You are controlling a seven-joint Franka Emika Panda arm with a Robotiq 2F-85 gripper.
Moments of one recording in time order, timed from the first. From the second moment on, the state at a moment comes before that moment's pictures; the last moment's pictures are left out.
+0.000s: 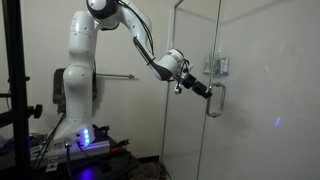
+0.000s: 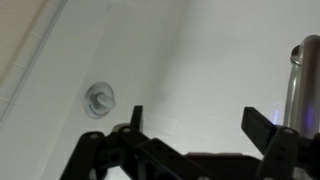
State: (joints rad) arm -0.36 0.10 -0.36 -2.18 -1.86 2.79 1.75
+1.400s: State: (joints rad) arm -0.32 0.15 -0.34 -2.13 -1.86 2.90 1.73
